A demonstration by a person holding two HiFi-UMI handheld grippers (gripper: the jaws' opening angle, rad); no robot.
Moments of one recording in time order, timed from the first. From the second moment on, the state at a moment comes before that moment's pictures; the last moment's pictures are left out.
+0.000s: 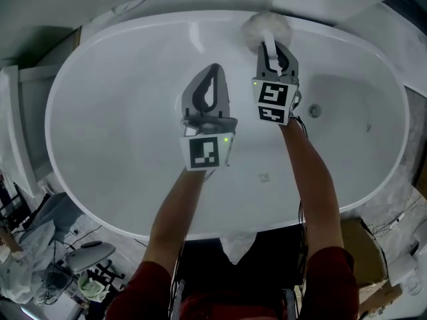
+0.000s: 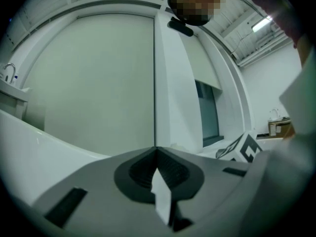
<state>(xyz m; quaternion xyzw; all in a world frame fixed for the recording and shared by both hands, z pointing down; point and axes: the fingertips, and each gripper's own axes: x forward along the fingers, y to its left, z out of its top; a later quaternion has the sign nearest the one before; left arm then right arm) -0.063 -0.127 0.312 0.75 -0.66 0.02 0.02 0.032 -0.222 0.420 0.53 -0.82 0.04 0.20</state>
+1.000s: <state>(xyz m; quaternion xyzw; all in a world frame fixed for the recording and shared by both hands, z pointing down) 0.266 -0.200 0.351 0.82 -0.57 0.03 0.02 0.437 -0.251 0.479 0.67 -0.71 0.14 0.18</state>
